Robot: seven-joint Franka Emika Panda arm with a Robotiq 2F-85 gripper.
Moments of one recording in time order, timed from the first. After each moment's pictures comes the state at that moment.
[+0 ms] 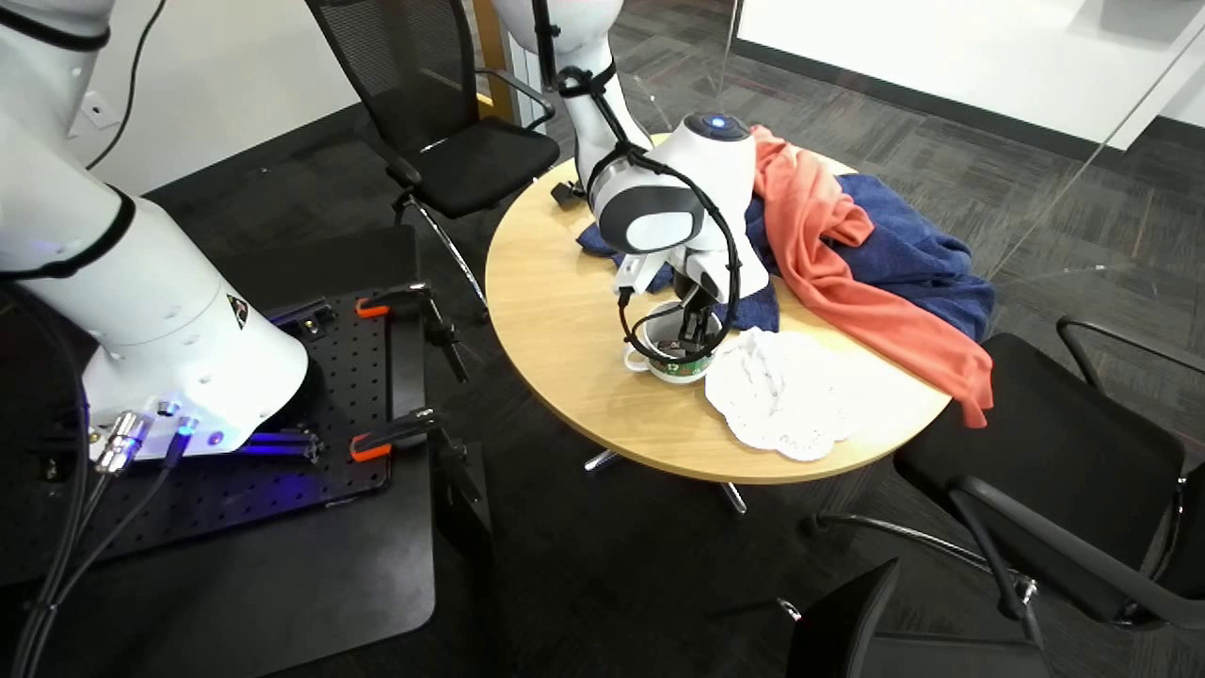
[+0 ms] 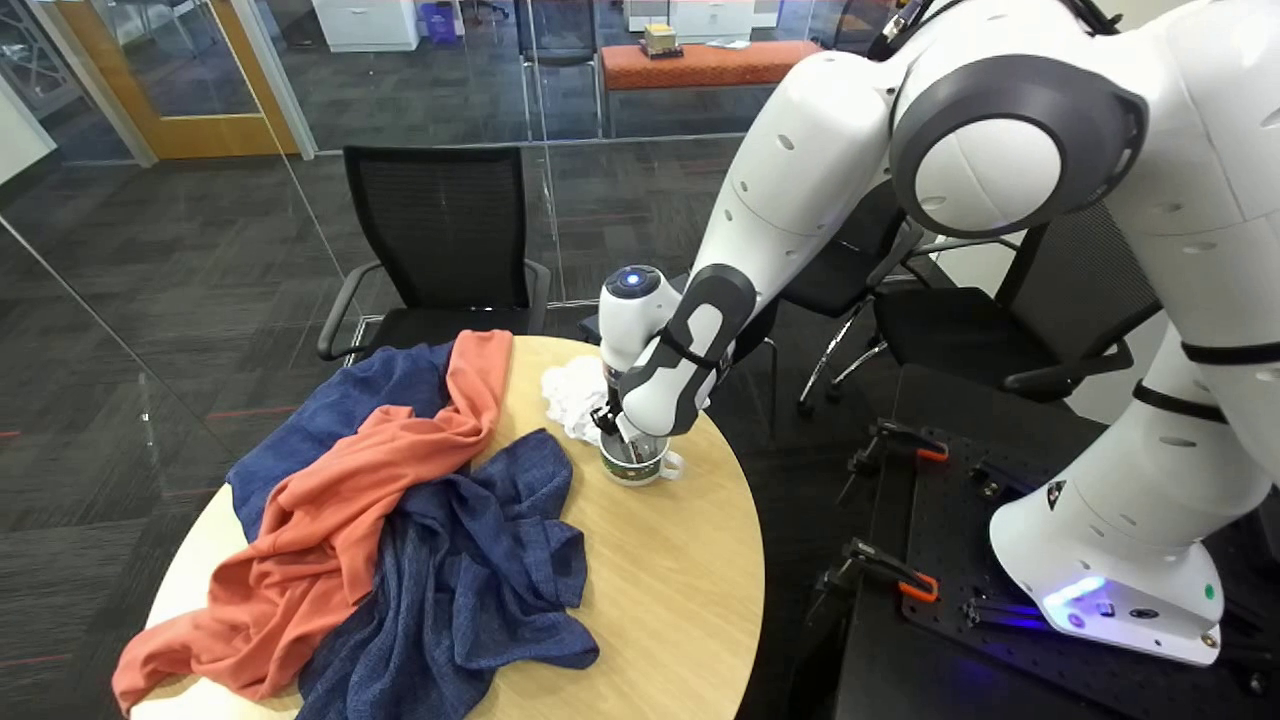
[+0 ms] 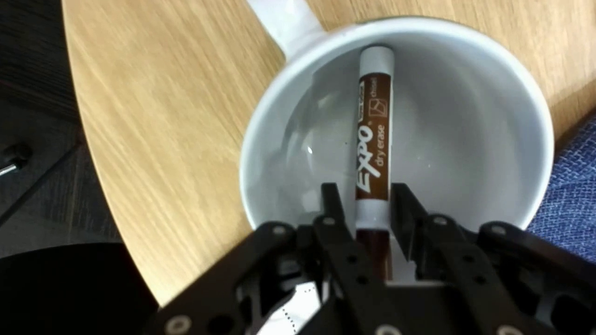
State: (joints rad) arm 0.13 0.84 -0.14 -2.01 0.11 2.90 0.55
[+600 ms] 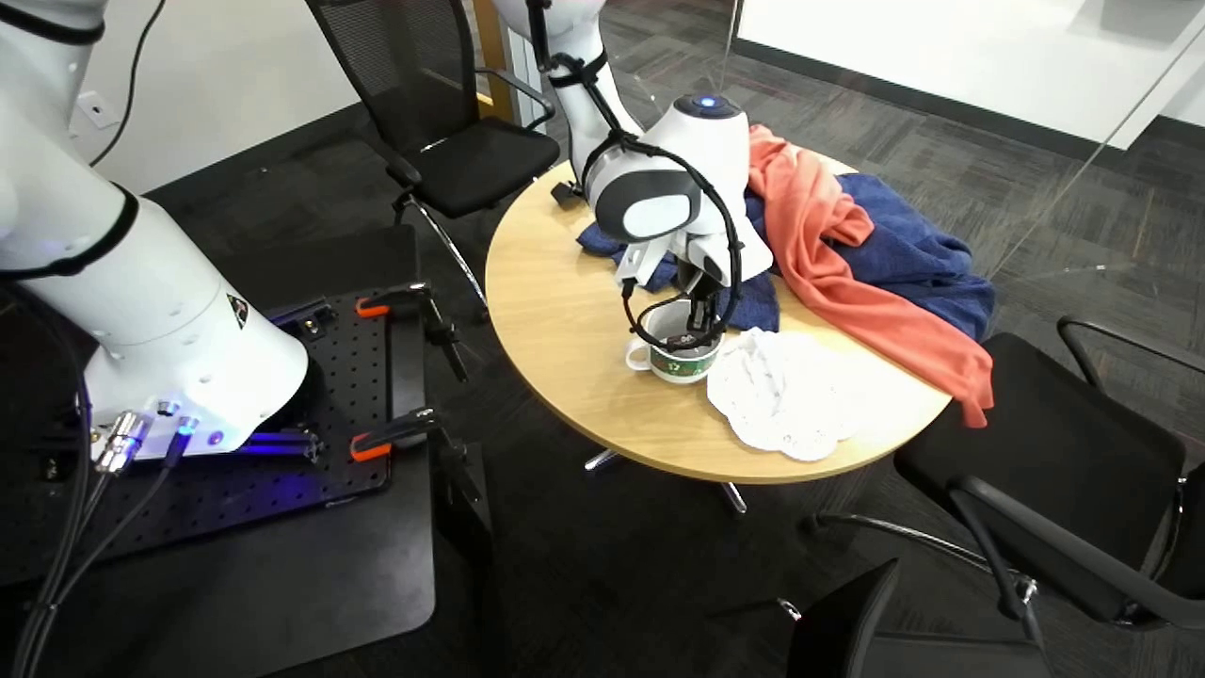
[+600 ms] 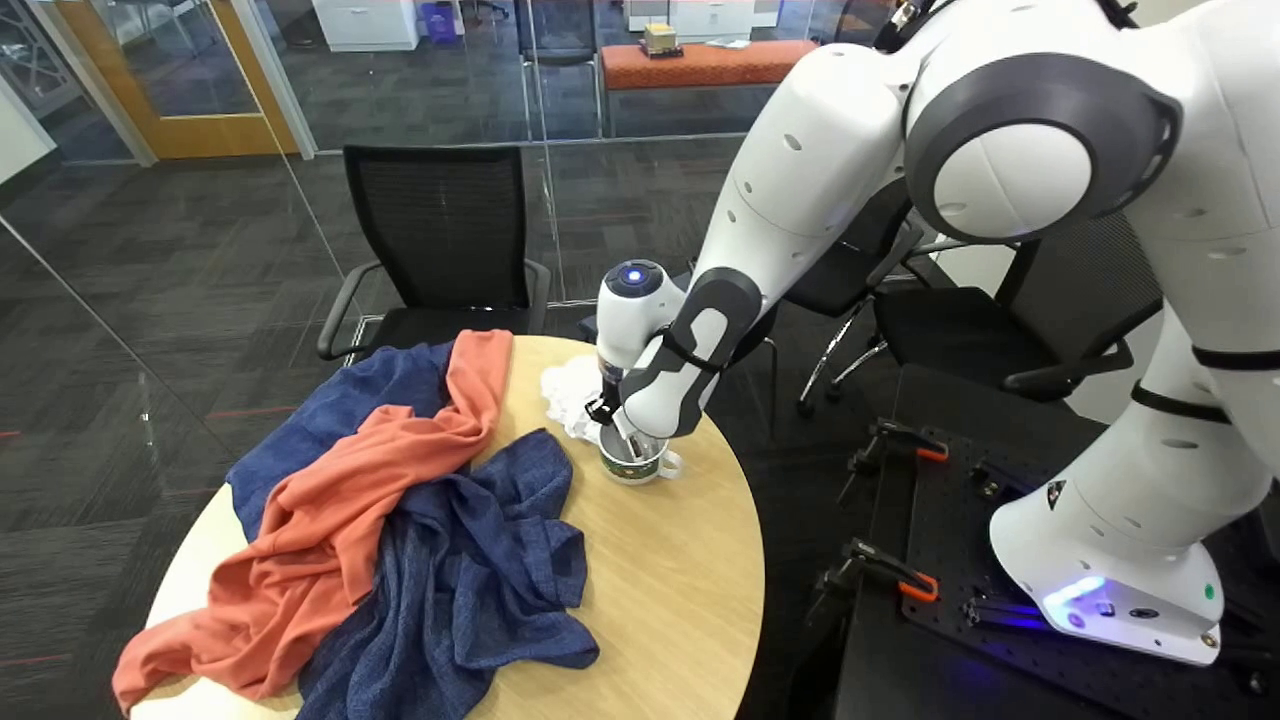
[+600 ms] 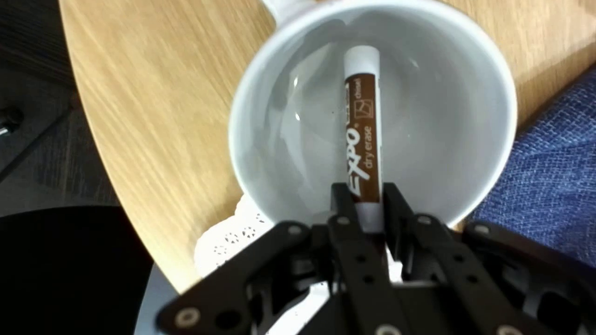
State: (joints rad) arm 0.20 0.80 -0.20 -2.04 0.11 2.96 0.55
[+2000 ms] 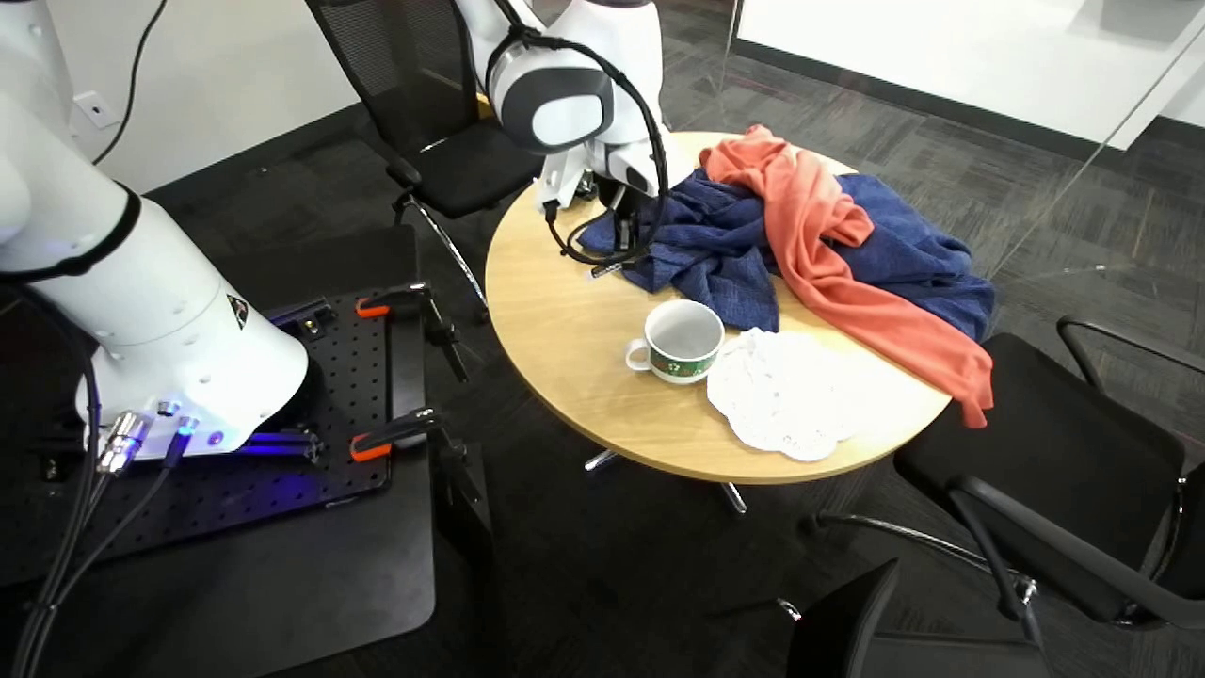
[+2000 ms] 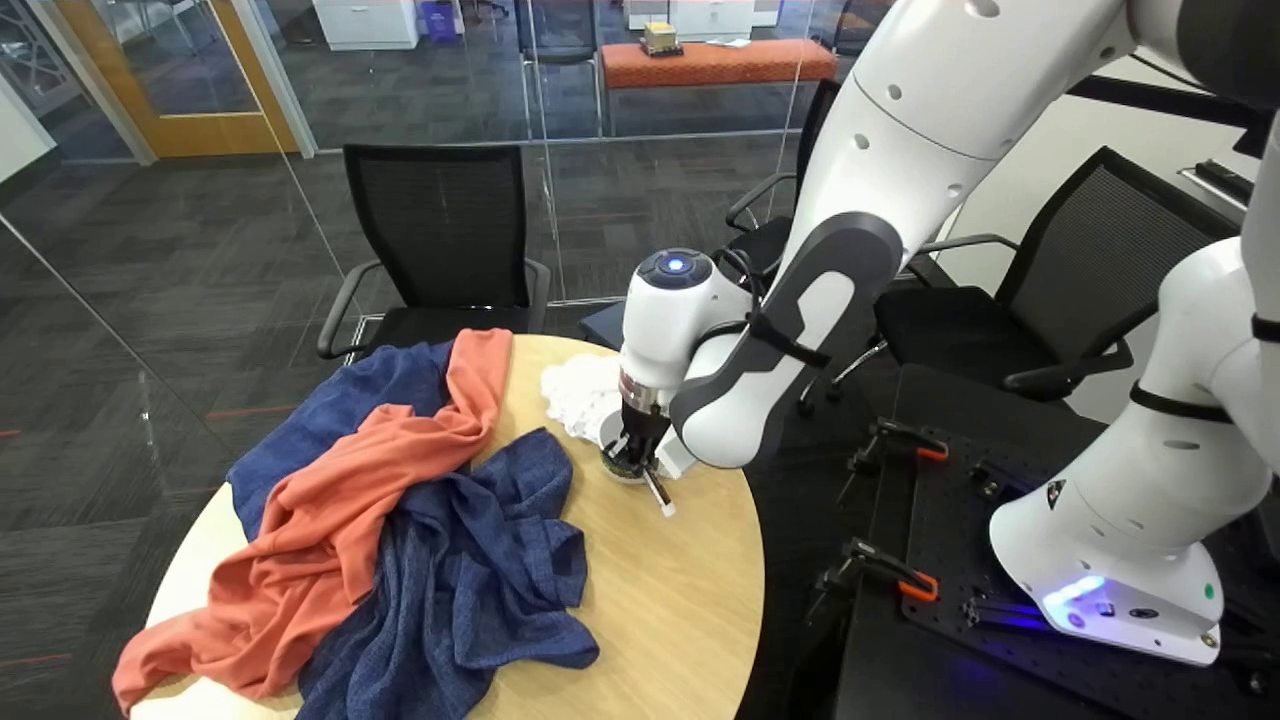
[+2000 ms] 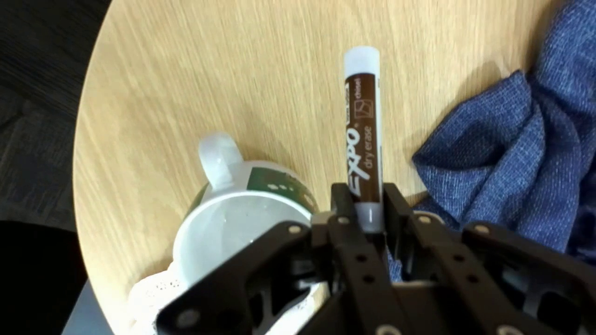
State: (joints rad) arm 0.25 0.46 -0.07 -2.38 0.11 2.93 0.45
